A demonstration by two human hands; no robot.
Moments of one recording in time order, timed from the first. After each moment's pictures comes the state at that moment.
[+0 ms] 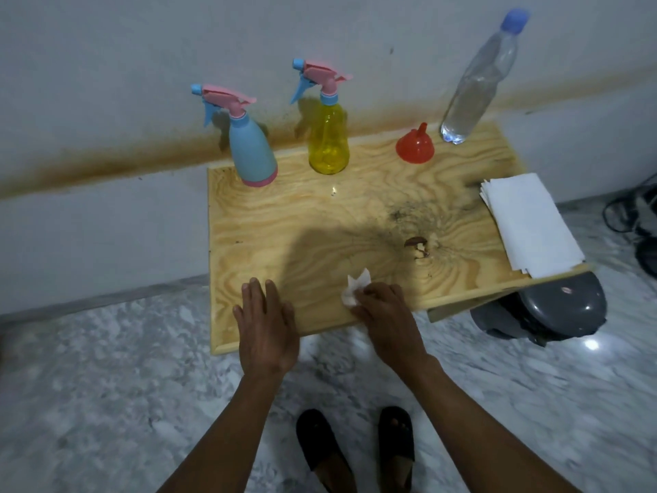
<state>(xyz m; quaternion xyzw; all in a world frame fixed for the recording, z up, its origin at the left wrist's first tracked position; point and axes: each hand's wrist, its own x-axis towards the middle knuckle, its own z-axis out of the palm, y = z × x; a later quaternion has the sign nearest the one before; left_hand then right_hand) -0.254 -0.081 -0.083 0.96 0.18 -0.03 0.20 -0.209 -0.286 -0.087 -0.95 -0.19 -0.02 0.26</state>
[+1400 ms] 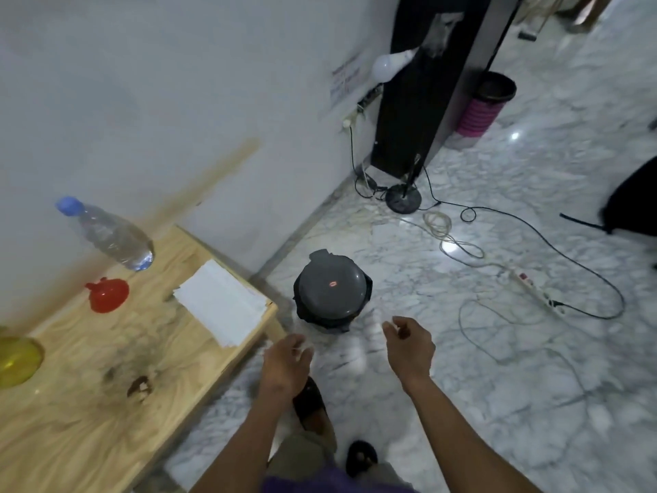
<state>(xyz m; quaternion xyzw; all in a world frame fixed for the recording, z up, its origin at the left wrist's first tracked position) -0.196 -0.552 0.034 0.89 -0.08 -0.29 0.35 -0.300 -0.744 0.029 -0.69 0.54 -0.13 0.47</state>
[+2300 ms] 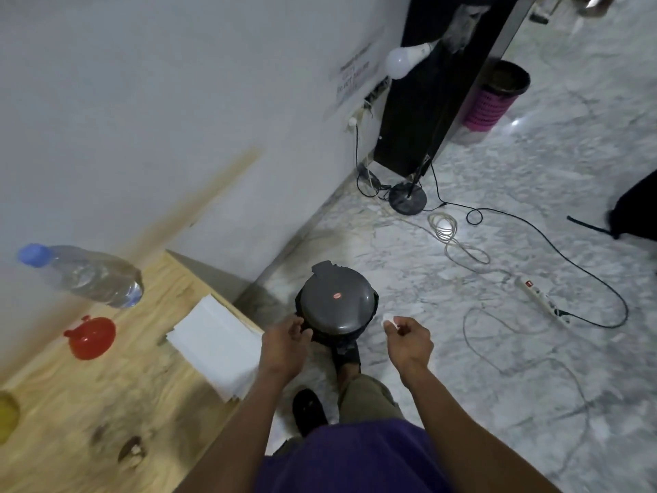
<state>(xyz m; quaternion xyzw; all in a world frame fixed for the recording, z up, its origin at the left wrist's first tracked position) -0.066 -0.604 0.040 0.89 -0.06 -0.28 0.35 -0.184 -0.790 0.010 -0.61 0.61 -0.10 0.50</state>
